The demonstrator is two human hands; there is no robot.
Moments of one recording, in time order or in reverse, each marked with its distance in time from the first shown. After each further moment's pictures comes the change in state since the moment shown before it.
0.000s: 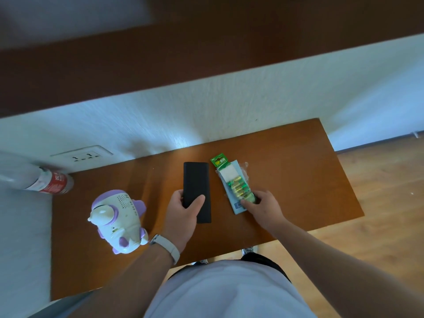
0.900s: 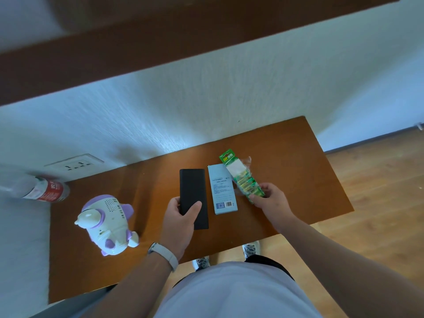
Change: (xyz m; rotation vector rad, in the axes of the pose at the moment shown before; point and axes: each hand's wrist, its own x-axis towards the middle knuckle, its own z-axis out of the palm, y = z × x) left_hand -0.029 0.005 0.037 0.079 0.075 0.021; right_hand 0.006 0.040 -0.040 0.489 0.072 0.047
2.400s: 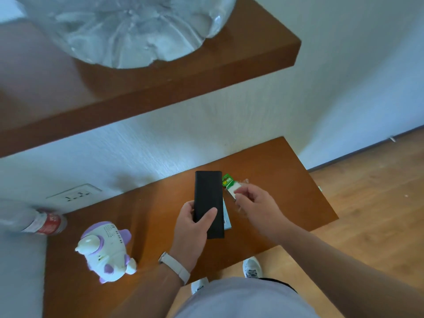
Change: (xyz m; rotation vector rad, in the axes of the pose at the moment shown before) left_hand -0.035 0.059 0.023 -0.071 -0.164 0.151; right_hand -0.080 -0.096 -0.013 -0.158 -0.119 -0.257
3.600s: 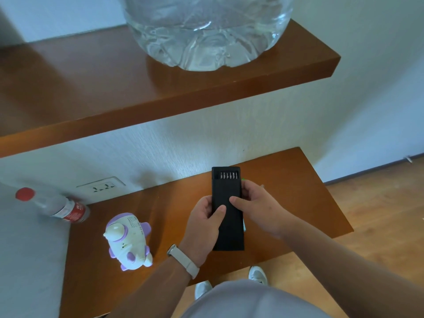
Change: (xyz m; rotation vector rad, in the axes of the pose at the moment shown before) left_hand -0.015 0.019 -0.031 -0.064 -0.125 0.039; right_hand -0.015 -0.056 0.024 0.189 -0.274 -0.072
